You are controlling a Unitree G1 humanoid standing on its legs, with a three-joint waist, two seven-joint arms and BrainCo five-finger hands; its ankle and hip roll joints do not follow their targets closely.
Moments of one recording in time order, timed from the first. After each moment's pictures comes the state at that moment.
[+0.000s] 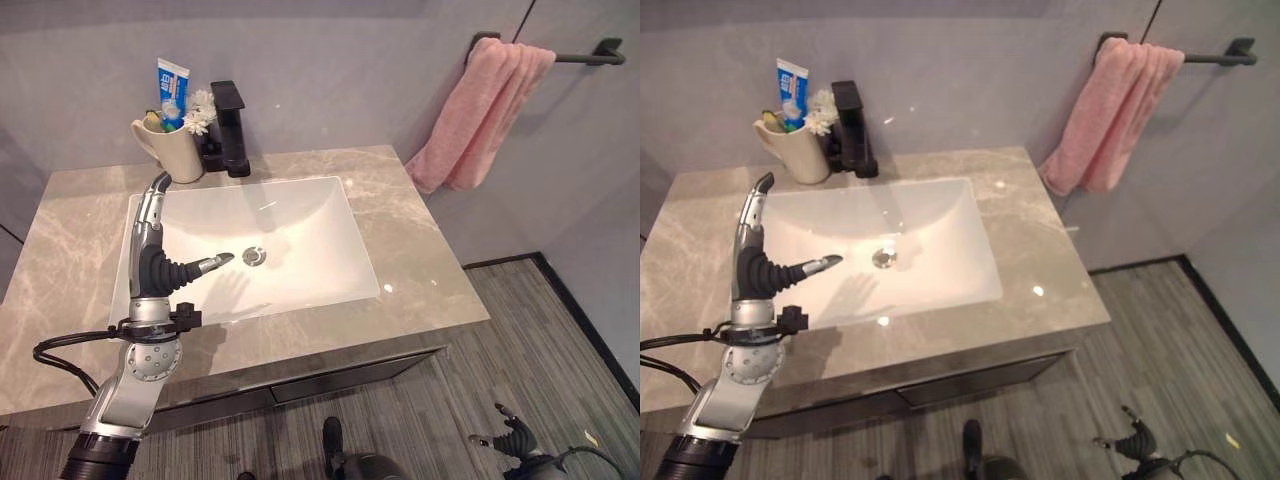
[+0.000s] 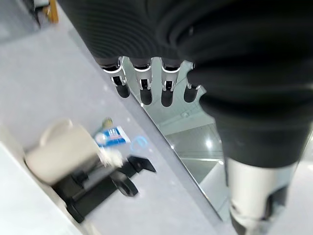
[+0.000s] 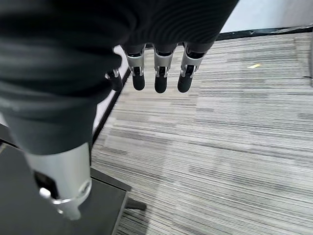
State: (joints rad) left arm -0.05 0.56 0.00 -0.11 0.23 -0.29 0.49; right arm 0.15 -0.52 0.12 0.85 -0.01 -0.23 -0.13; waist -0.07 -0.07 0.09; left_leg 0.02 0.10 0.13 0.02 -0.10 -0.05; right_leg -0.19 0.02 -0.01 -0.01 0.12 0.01
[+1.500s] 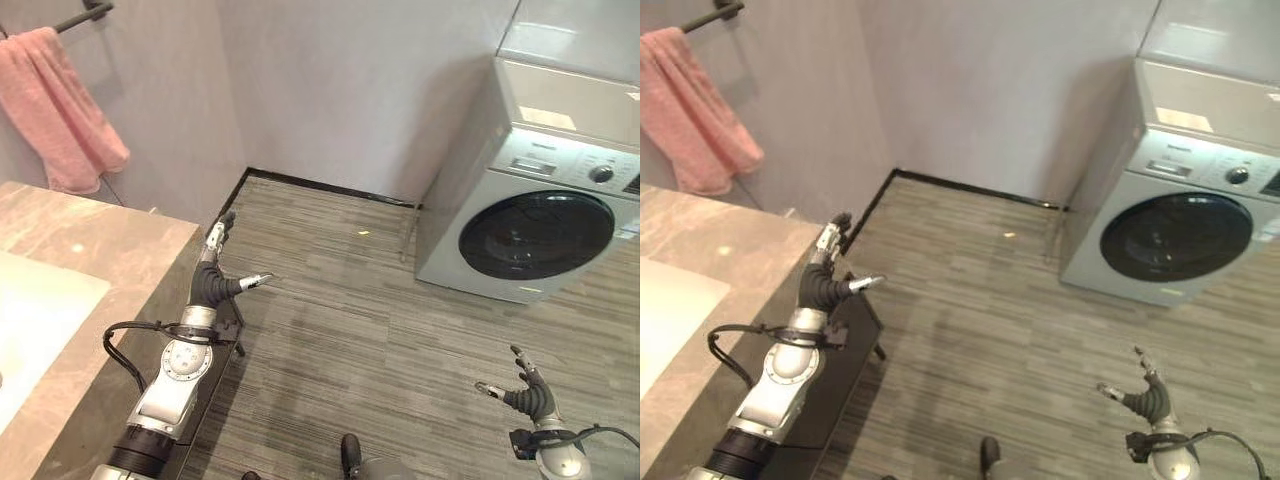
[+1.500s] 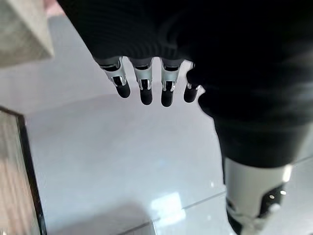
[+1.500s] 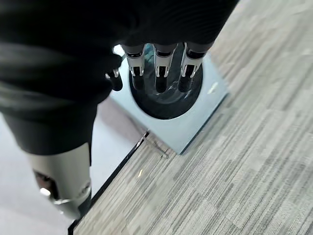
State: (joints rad) left arm -0.11 0.46 -0.21 0.10 -0.12 -0.33 0.23; right arm 0.28 -0.52 -0.02 0.44 0.00 -0.27 -0.21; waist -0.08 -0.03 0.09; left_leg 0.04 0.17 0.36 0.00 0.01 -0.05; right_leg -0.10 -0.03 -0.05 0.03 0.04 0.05
